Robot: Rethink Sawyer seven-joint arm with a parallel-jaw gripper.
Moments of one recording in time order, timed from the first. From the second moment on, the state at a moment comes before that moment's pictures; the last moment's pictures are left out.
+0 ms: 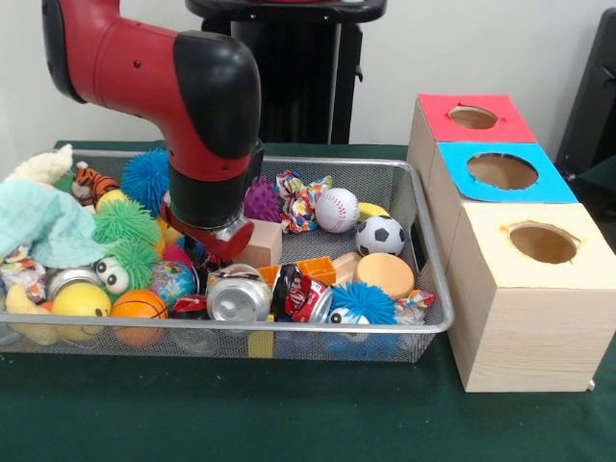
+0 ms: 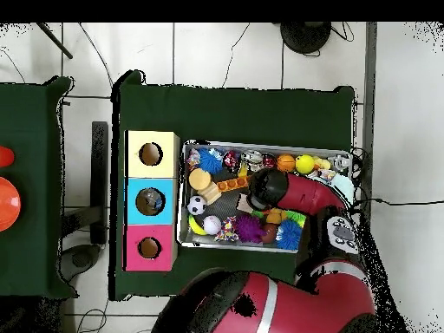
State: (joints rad) arm -0.35 -0.29 -0.11 1.40 -0.10 0.57 2.09
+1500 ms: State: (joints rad) arm -0.48 -0.54 0.06 1.64 -0.11 0.86 2.09
